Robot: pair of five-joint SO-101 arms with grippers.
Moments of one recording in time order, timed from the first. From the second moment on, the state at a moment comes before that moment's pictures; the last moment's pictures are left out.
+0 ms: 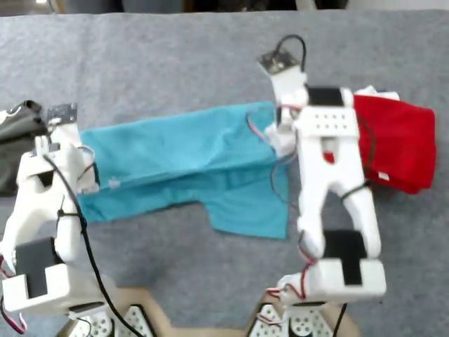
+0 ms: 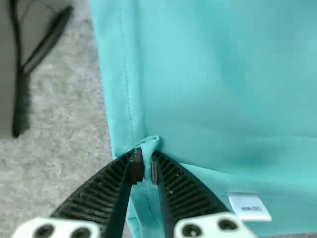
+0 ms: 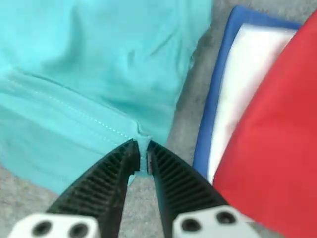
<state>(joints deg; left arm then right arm) -21.1 -3.3 37.0 52.5 -6.9 0.3 -1.5 12.4 75.9 26.6</state>
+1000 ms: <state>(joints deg) -24.5 -8.2 41.5 57.6 -11.8 4.5 -8.4 32.9 67.6 28.7</state>
